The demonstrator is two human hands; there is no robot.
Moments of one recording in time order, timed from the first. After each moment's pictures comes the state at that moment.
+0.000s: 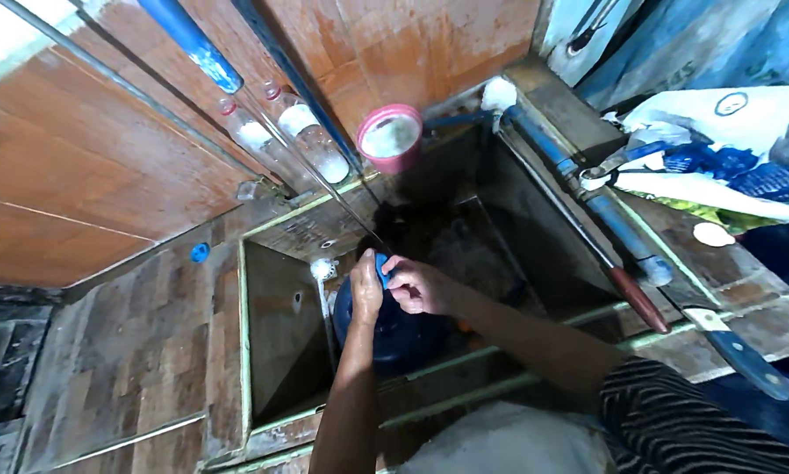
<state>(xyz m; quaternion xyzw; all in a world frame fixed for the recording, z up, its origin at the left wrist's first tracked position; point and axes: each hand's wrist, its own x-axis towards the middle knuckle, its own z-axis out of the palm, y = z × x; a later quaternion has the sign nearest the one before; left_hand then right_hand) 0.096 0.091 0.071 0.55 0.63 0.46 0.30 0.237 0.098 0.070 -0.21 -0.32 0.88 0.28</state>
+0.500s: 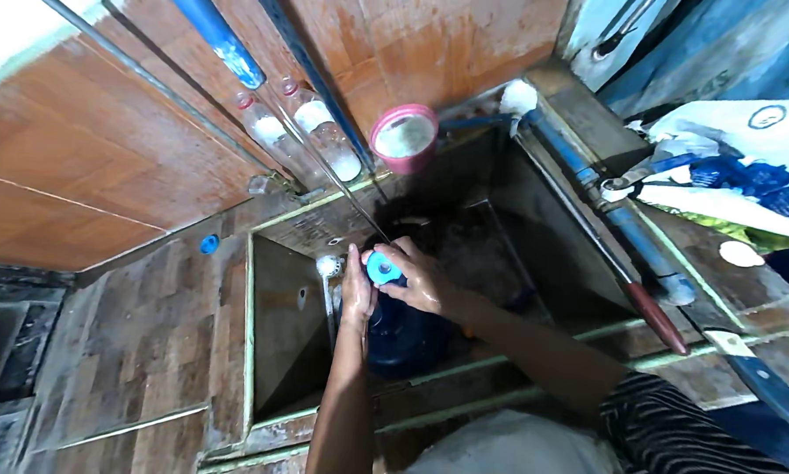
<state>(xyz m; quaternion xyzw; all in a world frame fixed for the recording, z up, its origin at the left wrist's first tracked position) 0.080 0.101 0.082 0.33 0.57 0.55 0.51 0.221 0.107 0.079 -0.40 -0.76 0.39 0.33</state>
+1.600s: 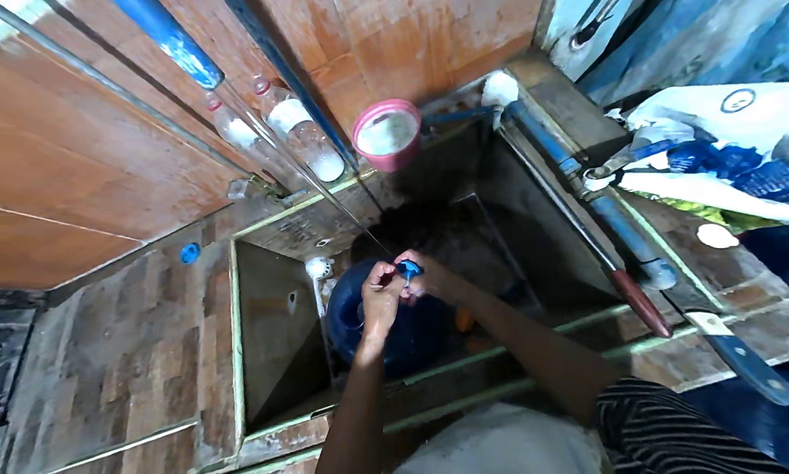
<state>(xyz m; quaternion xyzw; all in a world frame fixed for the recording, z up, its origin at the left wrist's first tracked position) 0.115 0.077 0.055 0.47 0.59 0.48 0.45 0.255 0.114 0.046 -0.38 -0.53 0.71 0.25</state>
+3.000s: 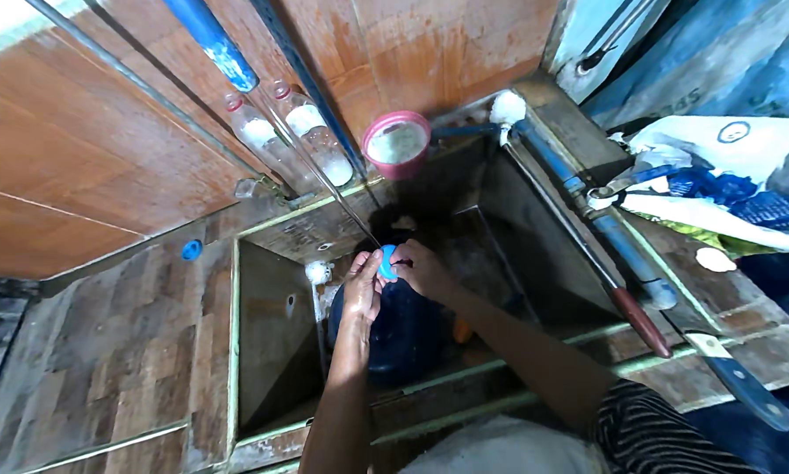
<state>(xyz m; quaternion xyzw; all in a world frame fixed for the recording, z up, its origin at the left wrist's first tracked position) 0.093 0.108 0.081 0.28 0.54 0.55 0.57 0.238 0.126 0.090 -0.46 -0.64 0.54 0.30</state>
